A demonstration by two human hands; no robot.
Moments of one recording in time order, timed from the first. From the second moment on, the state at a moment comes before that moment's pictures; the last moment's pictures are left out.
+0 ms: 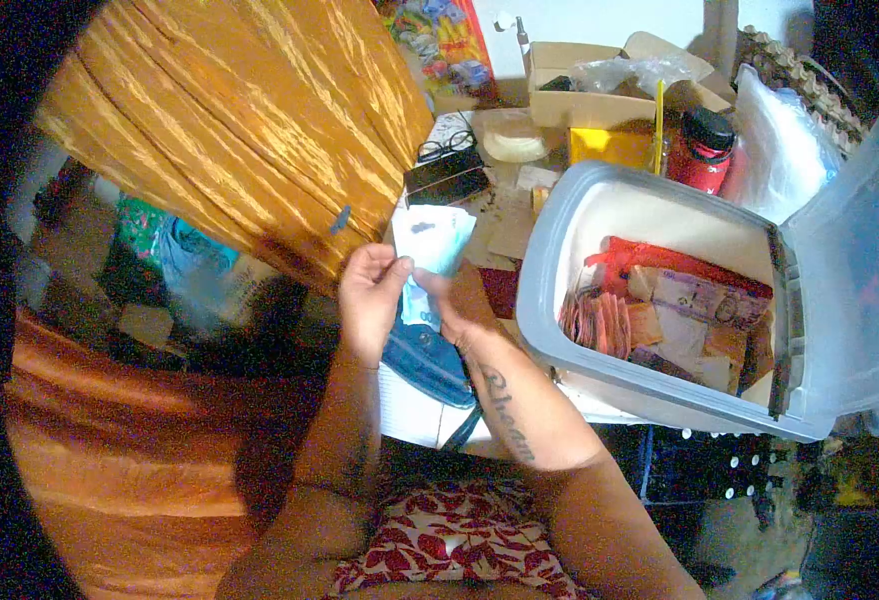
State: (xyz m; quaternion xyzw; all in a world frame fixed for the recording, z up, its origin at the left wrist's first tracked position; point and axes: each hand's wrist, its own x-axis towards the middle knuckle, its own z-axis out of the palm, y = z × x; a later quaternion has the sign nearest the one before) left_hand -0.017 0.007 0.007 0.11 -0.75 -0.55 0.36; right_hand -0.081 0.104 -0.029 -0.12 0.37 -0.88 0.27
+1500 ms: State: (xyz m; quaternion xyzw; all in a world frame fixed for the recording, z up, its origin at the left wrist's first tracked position) left_hand -0.019 0.001 0.023 0.04 -0.79 -0.54 0.29; right_hand -0.087 0.103 -0.022 -0.11 0.37 -0.91 0.15
